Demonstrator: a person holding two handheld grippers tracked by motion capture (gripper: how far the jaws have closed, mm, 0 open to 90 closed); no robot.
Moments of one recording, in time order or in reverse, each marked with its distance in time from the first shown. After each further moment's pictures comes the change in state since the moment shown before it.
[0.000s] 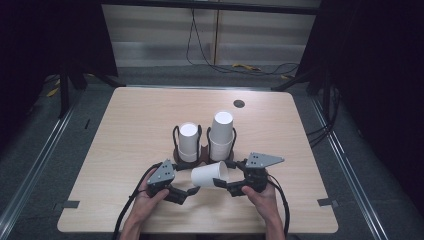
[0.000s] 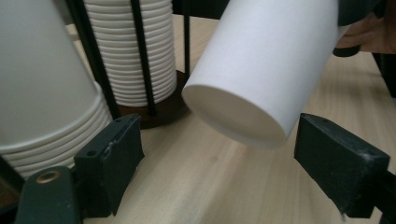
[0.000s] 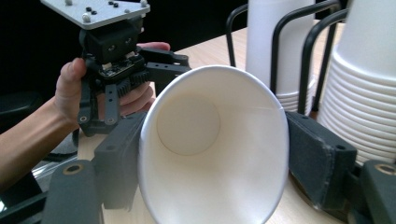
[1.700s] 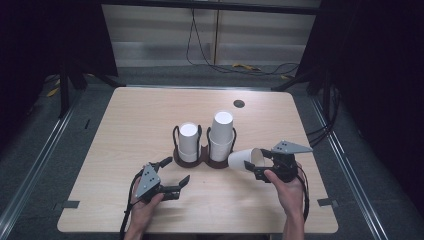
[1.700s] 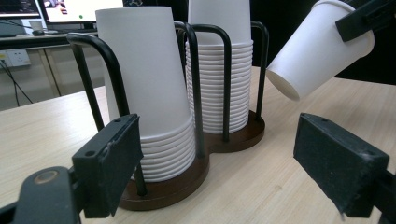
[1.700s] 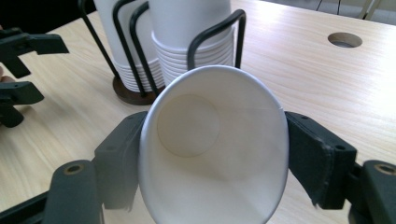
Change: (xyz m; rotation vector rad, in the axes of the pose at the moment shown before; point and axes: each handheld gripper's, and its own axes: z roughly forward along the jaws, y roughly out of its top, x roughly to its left) left arm -0.010 -0.017 -0.021 -0.224 0.324 -0.007; right arm -0.029 0.023 -0.061 0.162 -0.413 0.093
